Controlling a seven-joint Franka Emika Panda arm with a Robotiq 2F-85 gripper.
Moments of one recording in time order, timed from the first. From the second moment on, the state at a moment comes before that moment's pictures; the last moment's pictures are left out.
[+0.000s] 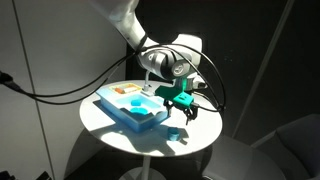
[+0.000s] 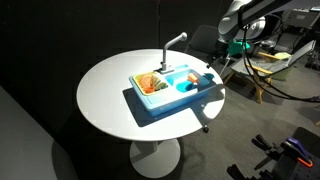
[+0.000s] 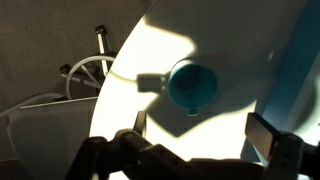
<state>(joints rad) -0.26 0.60 -0.07 -1.69 0.10 2.41 -0.27</state>
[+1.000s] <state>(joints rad) -0.36 0.66 -0.02 -1.68 0.19 2.41 -0.35</state>
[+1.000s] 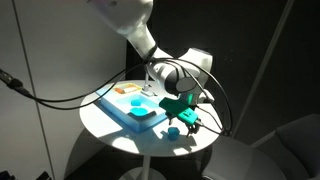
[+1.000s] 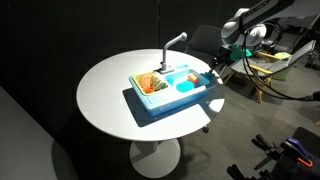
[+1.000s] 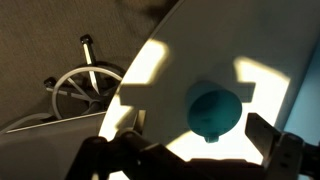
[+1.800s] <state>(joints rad) -0.40 0.70 -0.02 -1.64 0.19 2.41 -0.36</state>
